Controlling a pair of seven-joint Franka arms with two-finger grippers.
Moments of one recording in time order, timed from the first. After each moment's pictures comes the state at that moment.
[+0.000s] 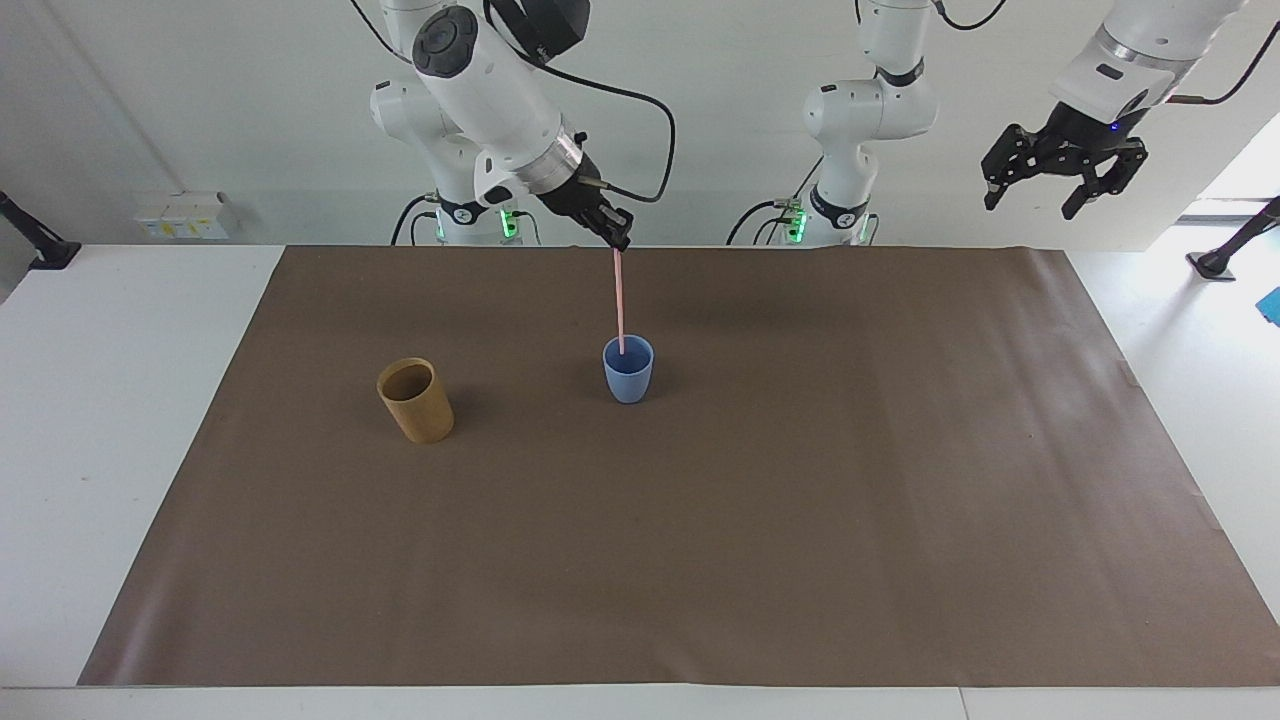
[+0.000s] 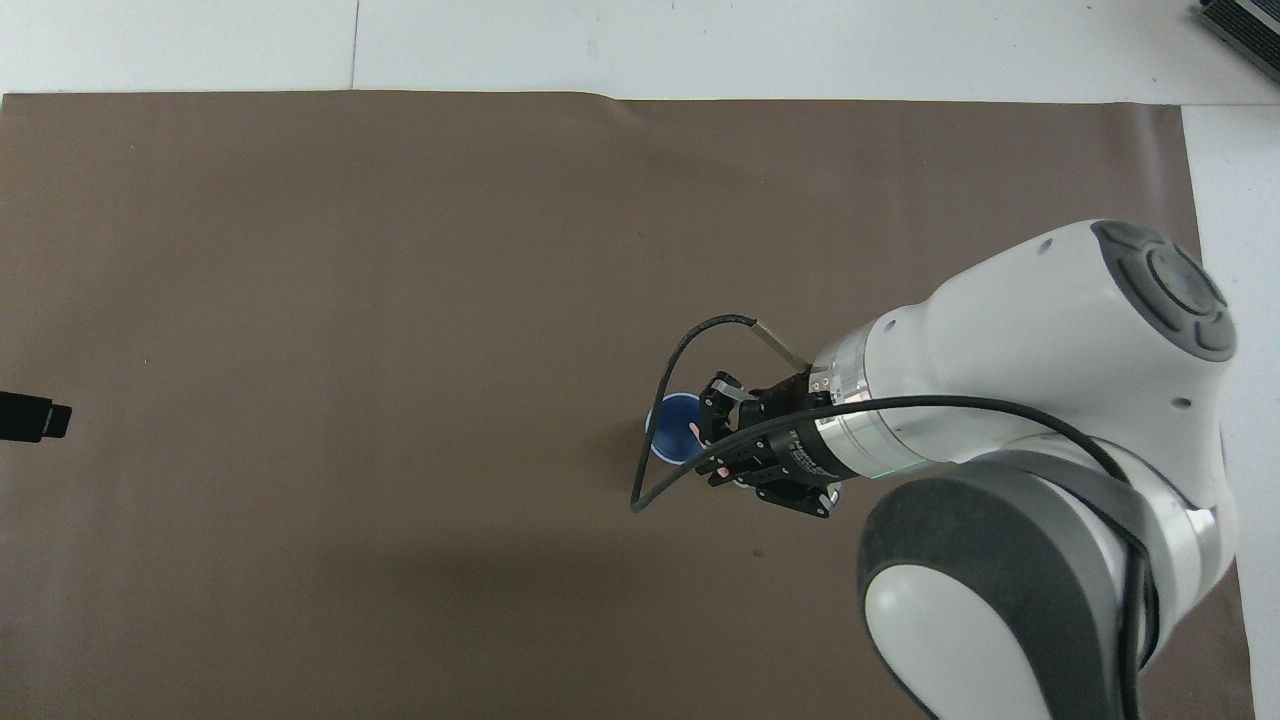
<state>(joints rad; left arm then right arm) 0.01 -0.16 -0.02 -1.60 -0.01 1.42 0.20 0.20 -0.03 0.21 -1.80 0.50 1.74 1.05</state>
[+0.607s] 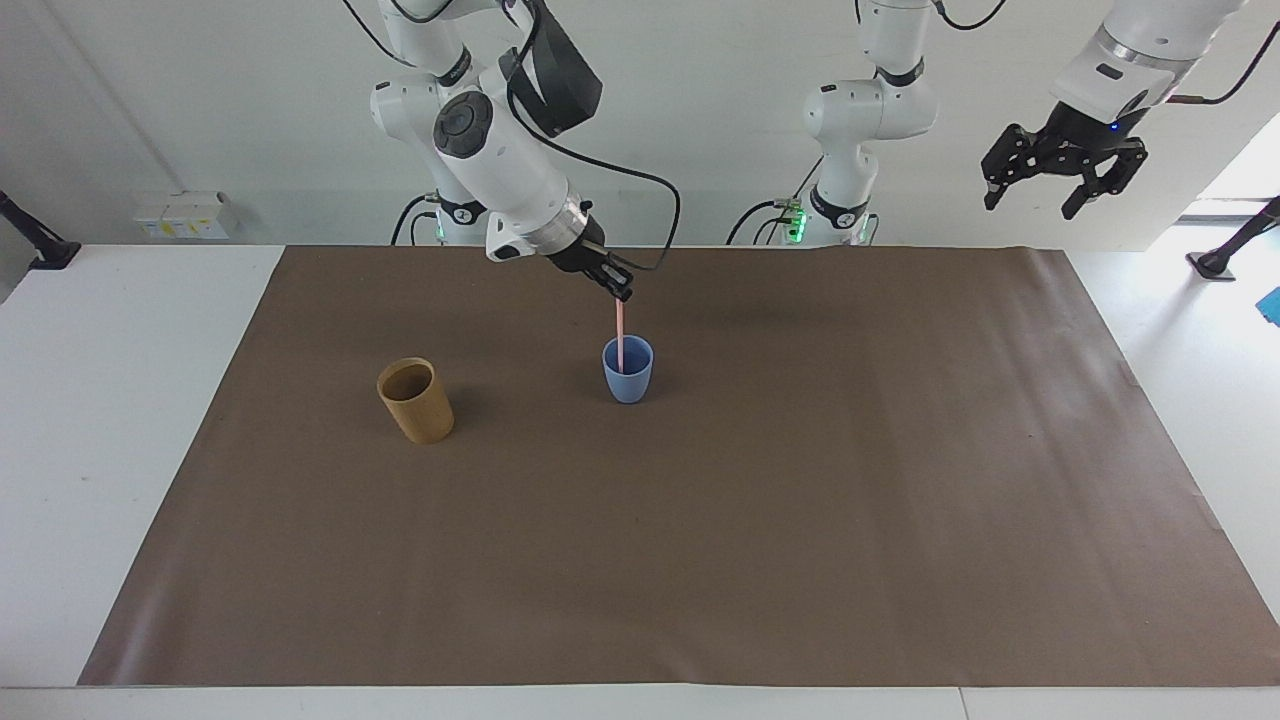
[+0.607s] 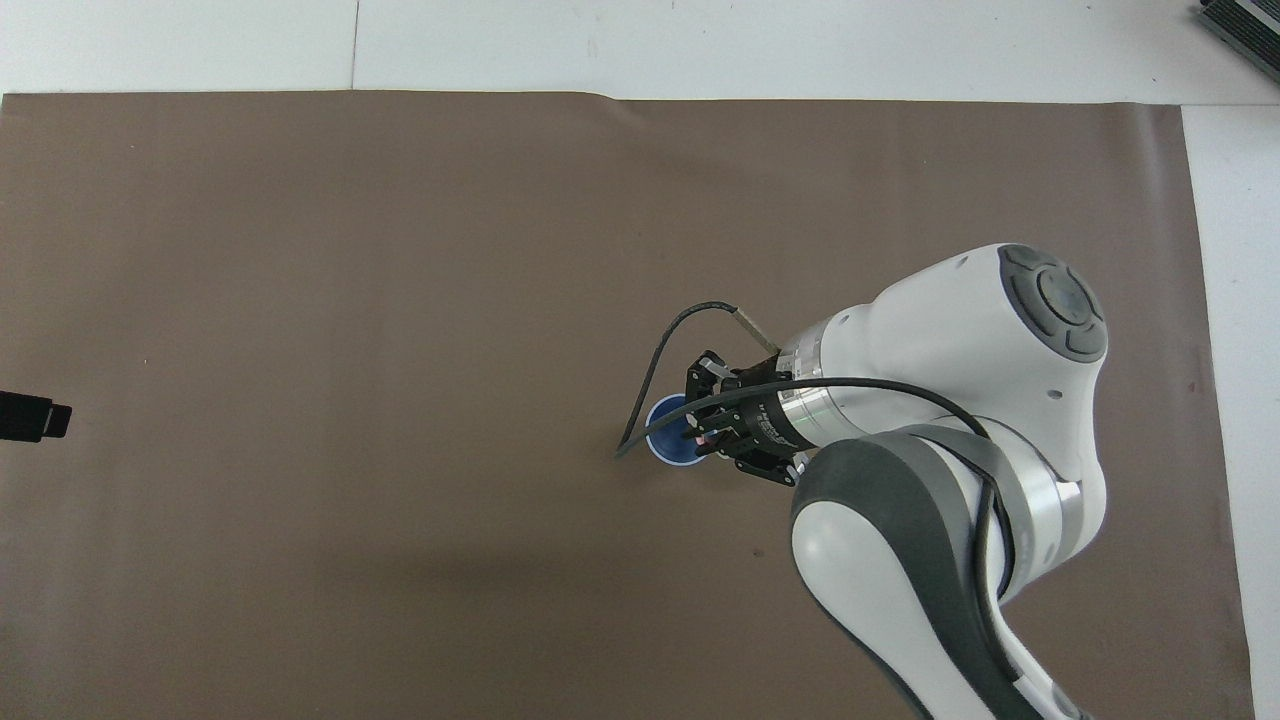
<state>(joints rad) 0.01 -0.16 -0.02 -1.60 -0.01 1.42 0.20 0.22 0.04 0.21 -1.89 0.49 1.94 1.05</state>
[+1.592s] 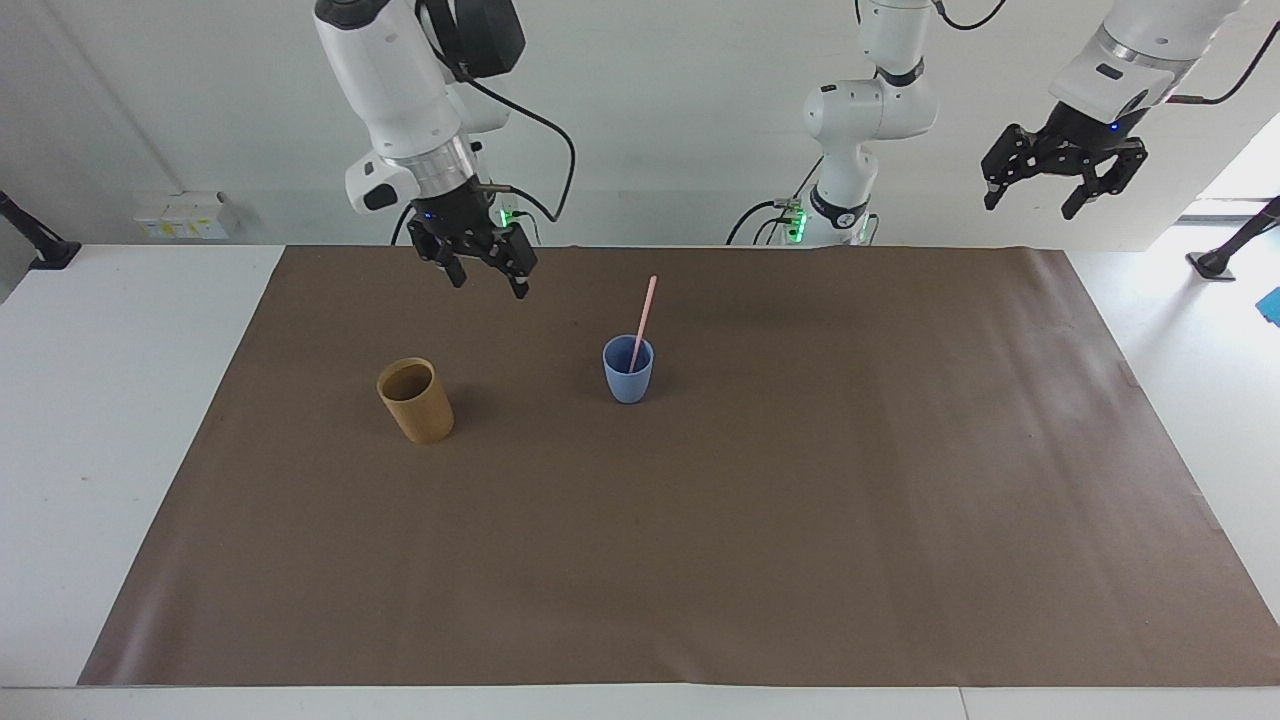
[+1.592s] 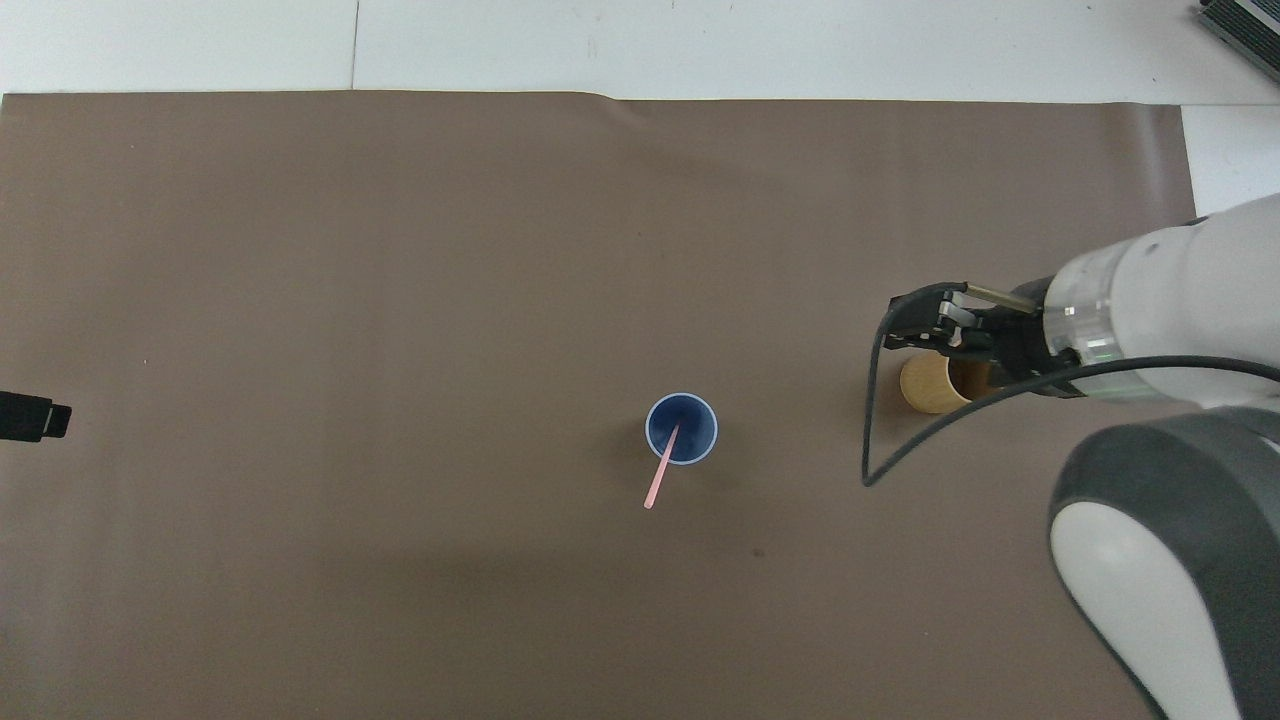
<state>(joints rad) 0.01 -0.16 -0.02 -1.60 -0.01 1.42 0.20 0.01 -0.09 0.17 -1.74 0.11 1.73 0.48</state>
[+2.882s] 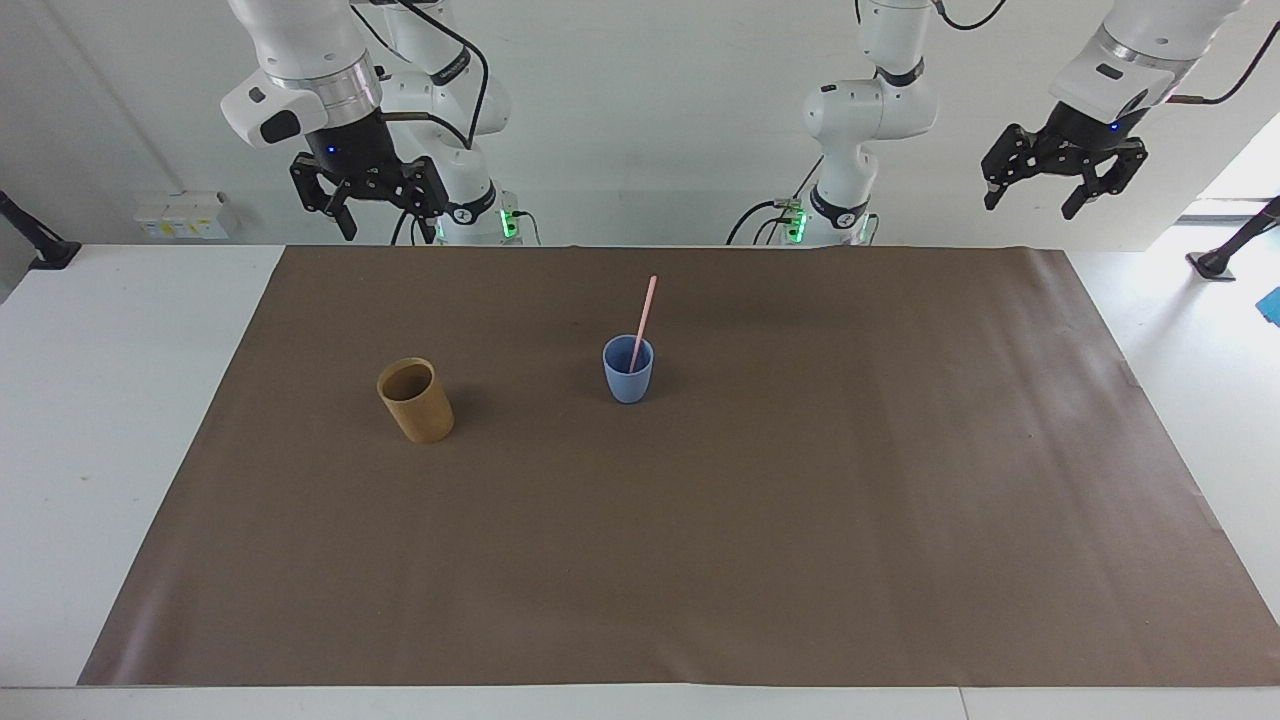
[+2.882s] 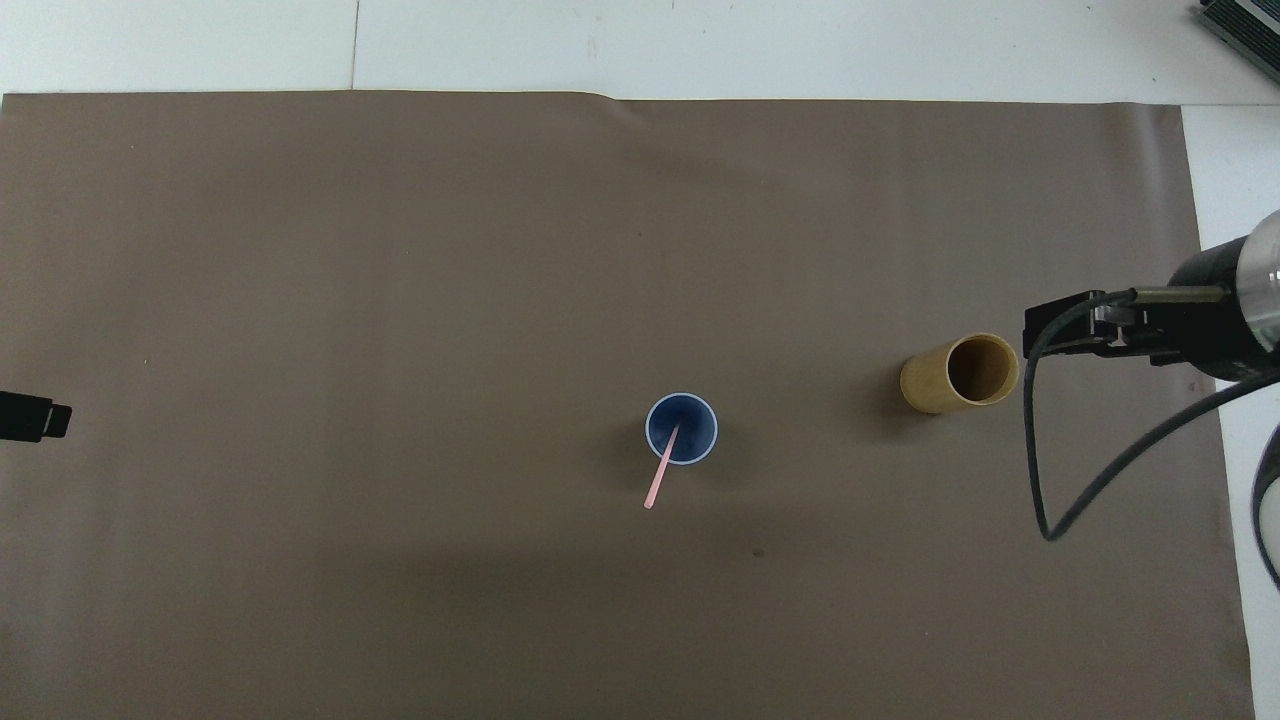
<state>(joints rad) 0.01 -0.16 -0.02 -1.60 -0.01 1.42 0.20 -0.05 -0.03 0.18 -1.50 0.00 1.49 0.21</state>
